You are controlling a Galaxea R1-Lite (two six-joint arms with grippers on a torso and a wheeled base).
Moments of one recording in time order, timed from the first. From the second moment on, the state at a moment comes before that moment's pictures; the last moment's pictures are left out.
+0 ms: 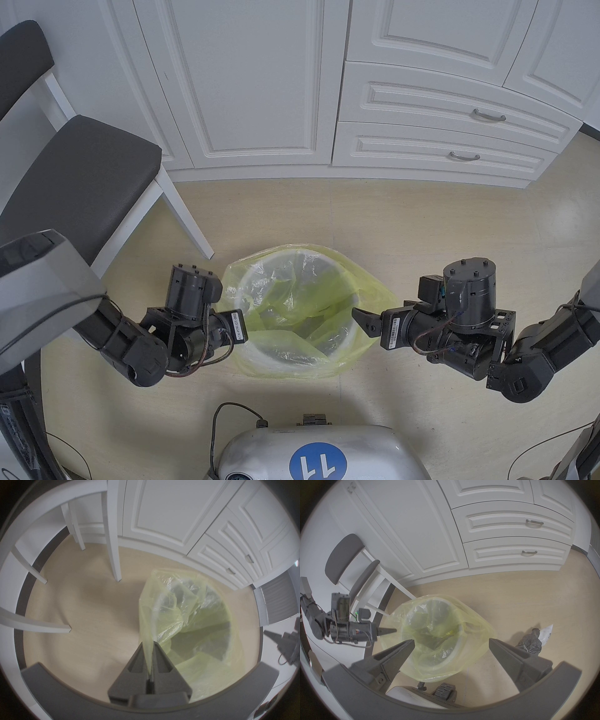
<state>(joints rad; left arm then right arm) -0.48 2.05 -0.81 -0.65 0.20 -0.48 0.65 1.87 -0.67 -0.84 -0.23 0.29</state>
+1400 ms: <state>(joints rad) -0.39 2.00 -0.64 -0.73 0.10 -0.32 0.71 1.91 -0.69 -0.86 -0.25 0.31</state>
